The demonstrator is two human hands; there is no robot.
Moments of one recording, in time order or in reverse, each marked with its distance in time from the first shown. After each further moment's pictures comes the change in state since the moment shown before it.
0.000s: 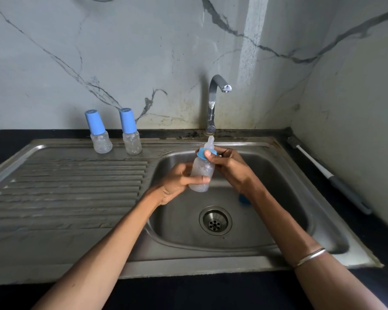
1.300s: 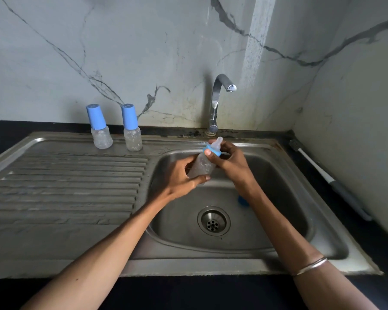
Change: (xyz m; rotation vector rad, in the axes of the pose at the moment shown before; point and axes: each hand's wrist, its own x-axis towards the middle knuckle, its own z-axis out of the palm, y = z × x) left_hand 0.010 -0.010 0.003 0.648 0.350 0.274; right_hand 0.005 0.005 0.001 -0.278 0.269 -0.057
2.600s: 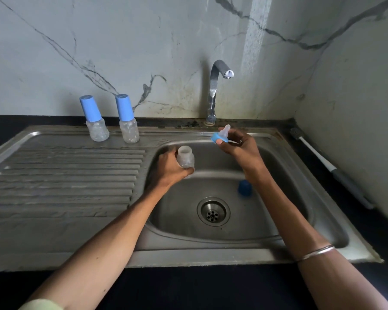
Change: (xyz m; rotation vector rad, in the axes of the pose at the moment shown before) left_hand 0.019 -0.046 0.004 0.293 0.190 -0.277; right_hand 0.008 0.009 -0.029 -0.016 0.106 -0.014
